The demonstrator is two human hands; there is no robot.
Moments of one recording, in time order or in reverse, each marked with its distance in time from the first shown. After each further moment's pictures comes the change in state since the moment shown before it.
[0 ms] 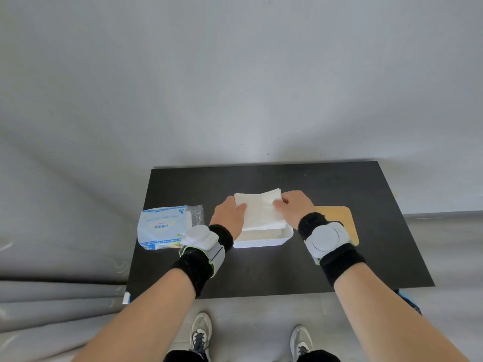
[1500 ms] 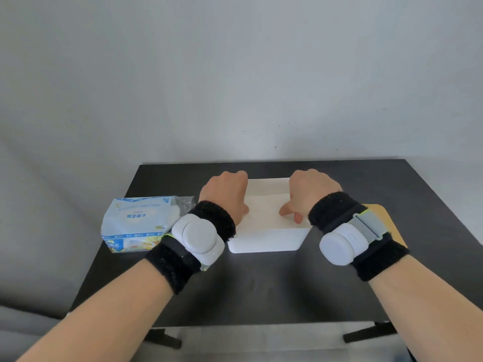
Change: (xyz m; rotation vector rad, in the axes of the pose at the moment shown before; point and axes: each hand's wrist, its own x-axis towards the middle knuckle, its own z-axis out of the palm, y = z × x) left_hand 0.028 -0.029 0.026 0.623 0.284 0.427; right_hand 0.026 0.027 0.037 -0.606 0.174 -0.260
